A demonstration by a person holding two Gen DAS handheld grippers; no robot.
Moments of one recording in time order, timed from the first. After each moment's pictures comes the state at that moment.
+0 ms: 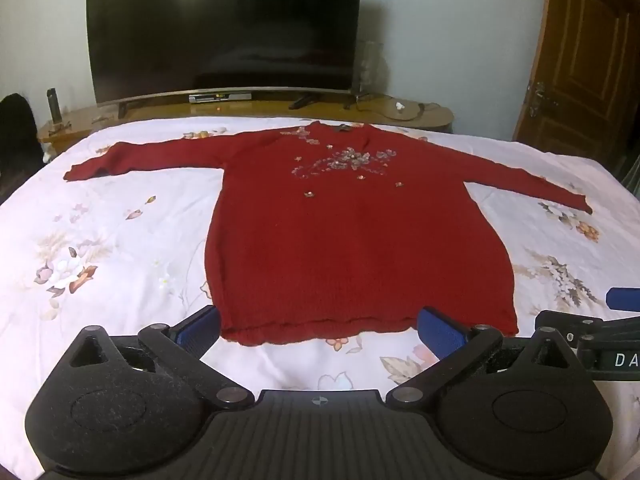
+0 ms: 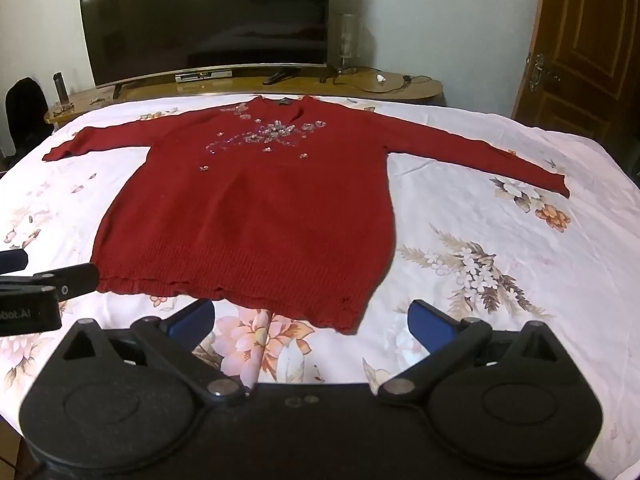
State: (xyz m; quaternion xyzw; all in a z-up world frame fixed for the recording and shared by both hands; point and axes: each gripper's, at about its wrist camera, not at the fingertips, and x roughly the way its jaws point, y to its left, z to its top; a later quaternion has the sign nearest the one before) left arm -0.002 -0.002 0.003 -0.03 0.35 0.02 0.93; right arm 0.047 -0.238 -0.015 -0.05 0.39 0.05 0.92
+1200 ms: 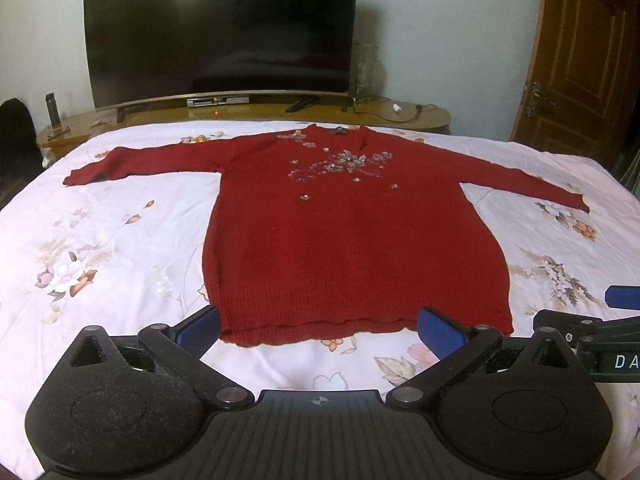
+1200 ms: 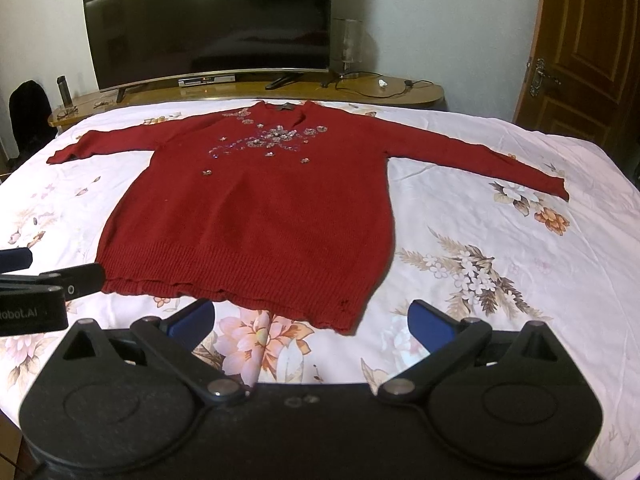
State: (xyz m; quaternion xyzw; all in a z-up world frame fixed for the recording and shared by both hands) left arm -0.006 -0.006 0.007 -0.03 0.35 0.02 0.94; right arm 0.040 -0.242 -0.008 -0.05 0.38 0.06 0.92
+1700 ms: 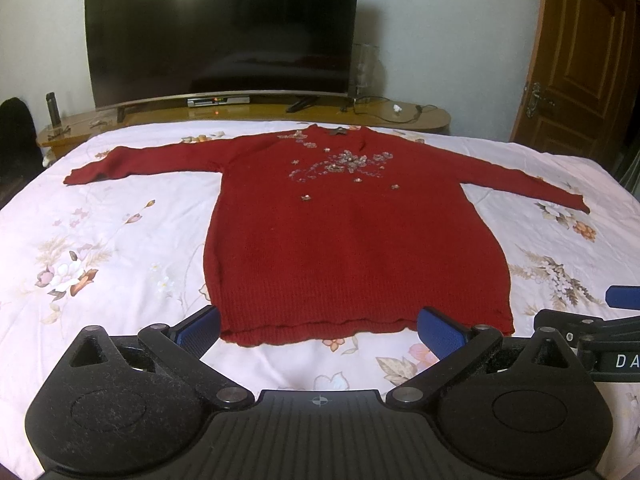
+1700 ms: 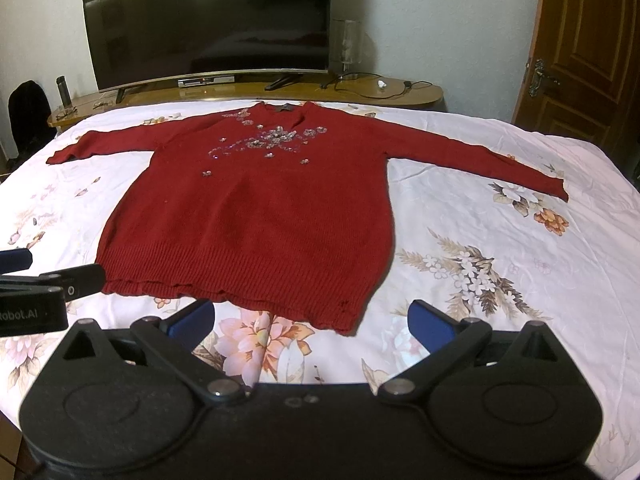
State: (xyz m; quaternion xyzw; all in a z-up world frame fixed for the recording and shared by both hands) left arm -0.007 -0.006 0.007 -0.03 0.35 0.02 0.94; right arm 0.039 -0.241 -0.006 -0.05 0.38 0.06 0.92
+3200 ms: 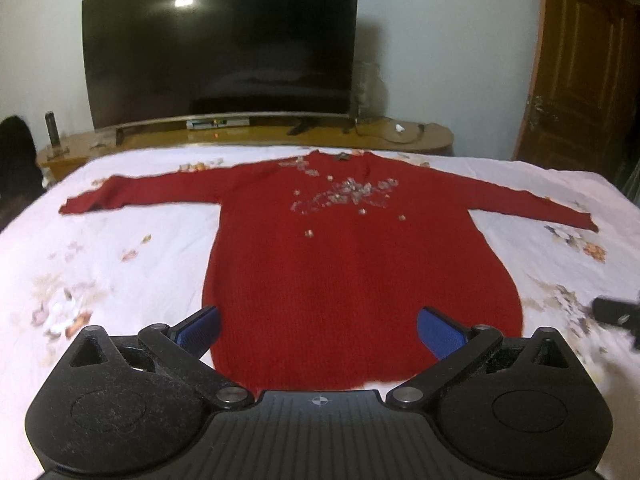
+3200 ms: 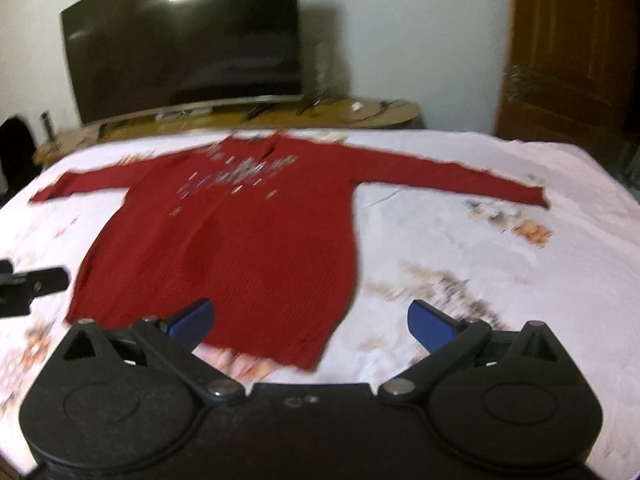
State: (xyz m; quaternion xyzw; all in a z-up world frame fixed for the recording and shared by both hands) left arm 0.037 -0.002 0.014 -0.02 0.32 0.02 0.95; right arm 0.057 -0.282 0.002 -0.02 0.33 0.03 0.94
